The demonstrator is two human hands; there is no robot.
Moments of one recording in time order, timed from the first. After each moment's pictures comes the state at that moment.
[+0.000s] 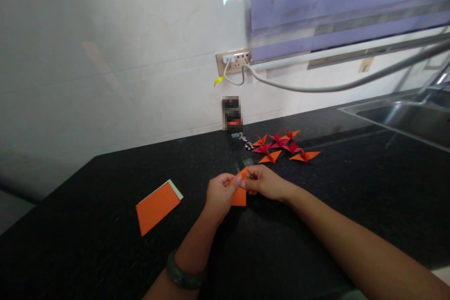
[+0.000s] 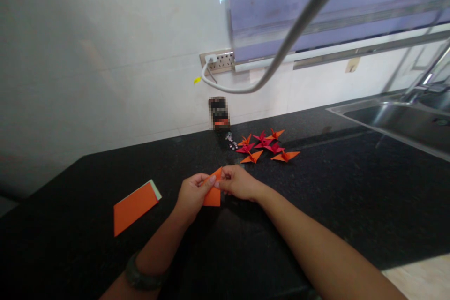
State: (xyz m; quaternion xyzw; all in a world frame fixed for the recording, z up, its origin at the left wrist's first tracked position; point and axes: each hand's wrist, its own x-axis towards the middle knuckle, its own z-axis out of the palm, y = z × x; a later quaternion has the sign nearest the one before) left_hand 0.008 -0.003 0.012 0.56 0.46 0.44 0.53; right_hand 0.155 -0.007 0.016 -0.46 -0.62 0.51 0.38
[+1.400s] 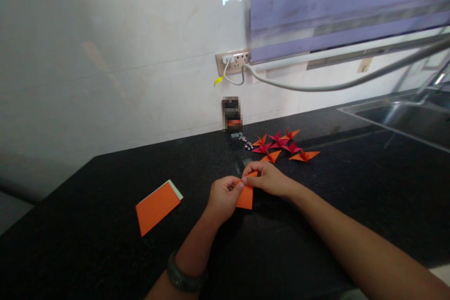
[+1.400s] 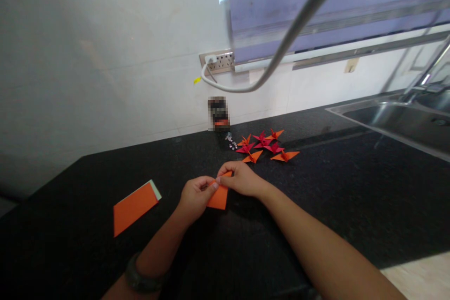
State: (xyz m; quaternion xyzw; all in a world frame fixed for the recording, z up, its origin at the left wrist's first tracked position) left_hand 0.006 -0.003 0.009 0.65 0.45 0.39 0.47; right_hand 0.165 -0.005 0.024 -0.46 -0.68 0.41 0.40
